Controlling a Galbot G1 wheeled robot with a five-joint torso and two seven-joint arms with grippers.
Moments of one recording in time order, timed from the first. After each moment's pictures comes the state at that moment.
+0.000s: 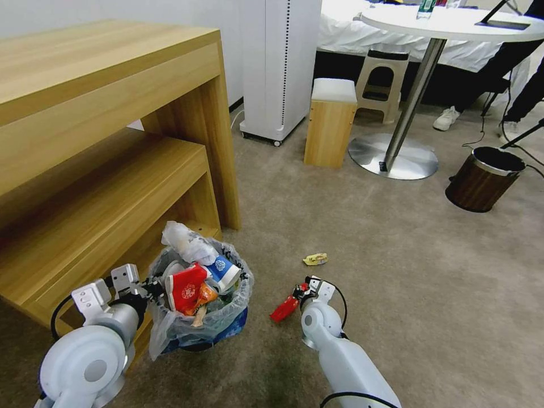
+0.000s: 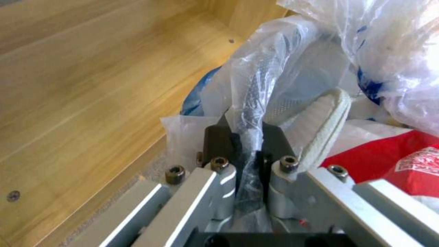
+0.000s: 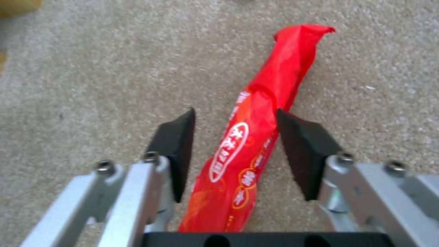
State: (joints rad) left arm 1.47 -1.07 -0.62 -2.31 -1.14 0.60 -0.73; right arm -0.96 1.50 0.14 1.27 0.81 -0.30 0.53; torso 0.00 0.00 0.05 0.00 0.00
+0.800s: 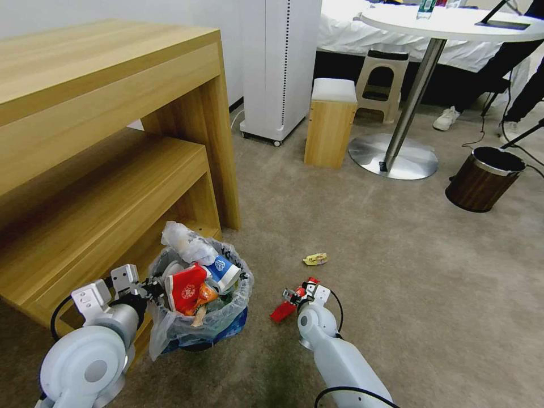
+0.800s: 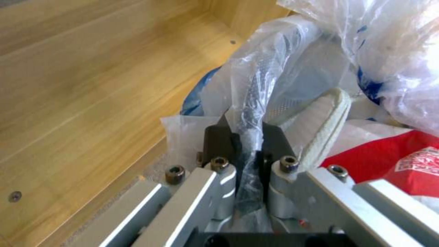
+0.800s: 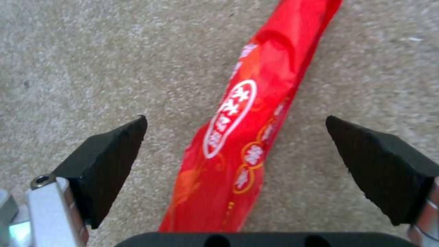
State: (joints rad) left arm 1.47 -1.07 -0.62 -2.31 -1.13 0.60 -0.73; right arm -0.91 1.55 0.14 1.12 0.78 -0.29 0.48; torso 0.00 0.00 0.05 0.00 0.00
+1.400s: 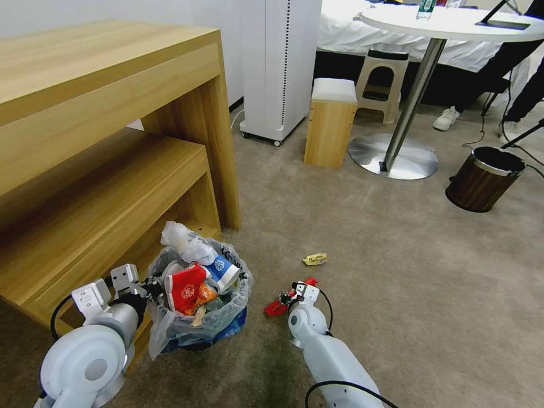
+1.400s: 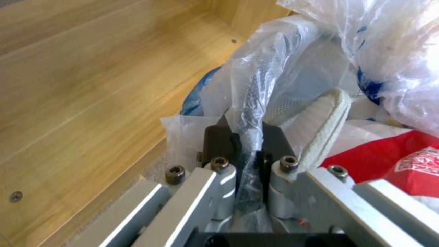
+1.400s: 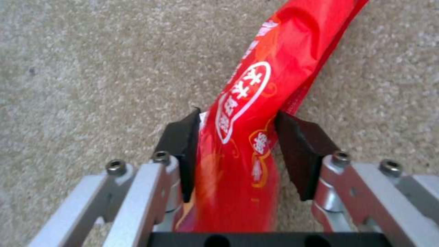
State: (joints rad) left arm 1.47 -1.07 -0.62 -2.30 -1.13 0.60 -0.73; right arm -0.85 1.60 0.15 1.01 0.72 -0.28 0.43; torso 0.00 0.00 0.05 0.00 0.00
